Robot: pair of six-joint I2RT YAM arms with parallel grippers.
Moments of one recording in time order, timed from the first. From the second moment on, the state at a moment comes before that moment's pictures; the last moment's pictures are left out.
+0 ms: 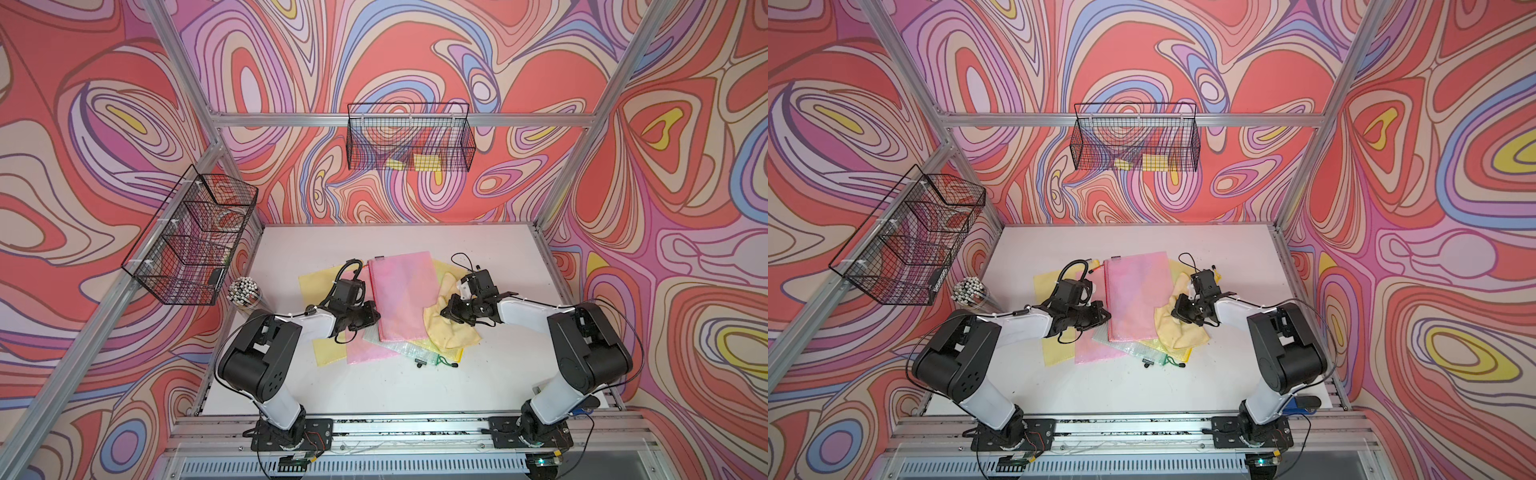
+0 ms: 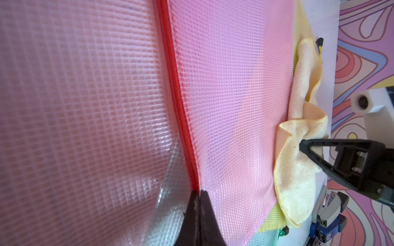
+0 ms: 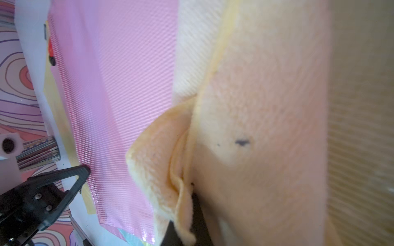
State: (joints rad) left arm -0.41 1.65 0.72 0.06 0.39 -0.71; right arm 0.35 1.69 0.89 -0.20 -0.41 0.67
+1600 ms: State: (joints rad) left arm -0.41 1.63 0.72 0.06 0.41 -0.71; right arm 0.49 2.35 1.69 -0.18 -0.55 0.69
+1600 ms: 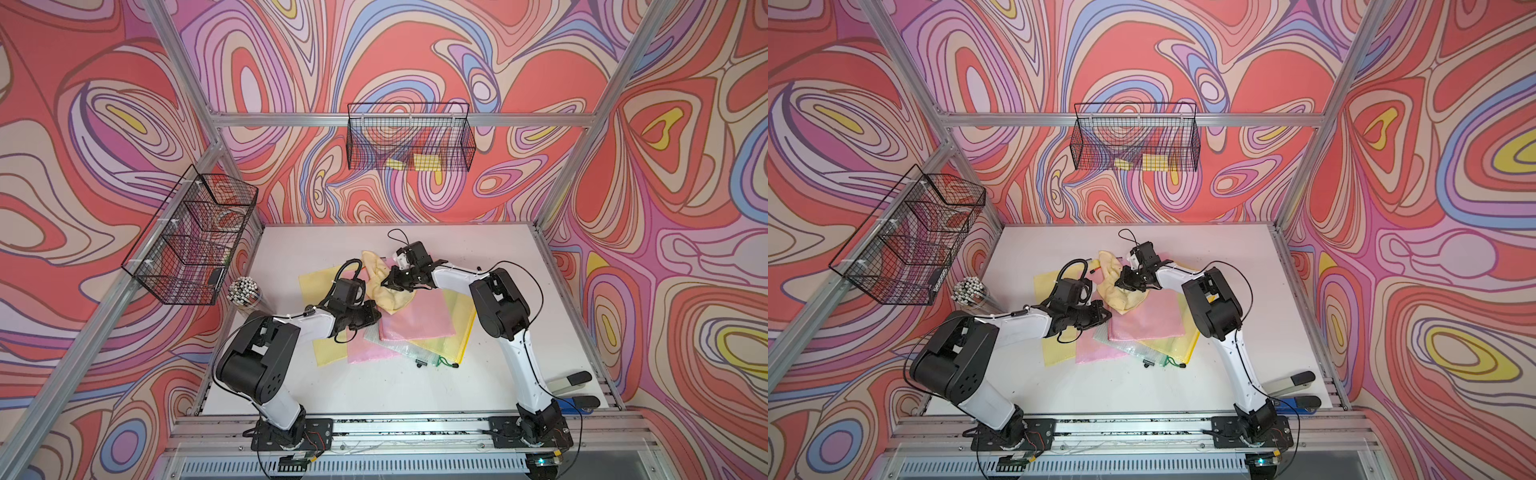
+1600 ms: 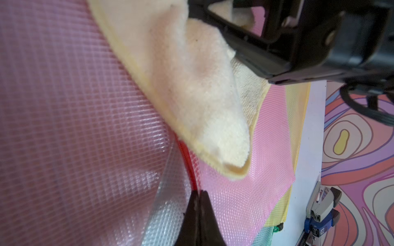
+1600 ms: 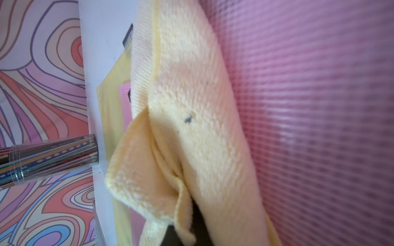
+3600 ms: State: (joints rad) left arm -0.42 1.61 1.00 -0.26 0.39 -0.60; right arm 0.04 1.77 1.34 -0.29 -0.52 0.59
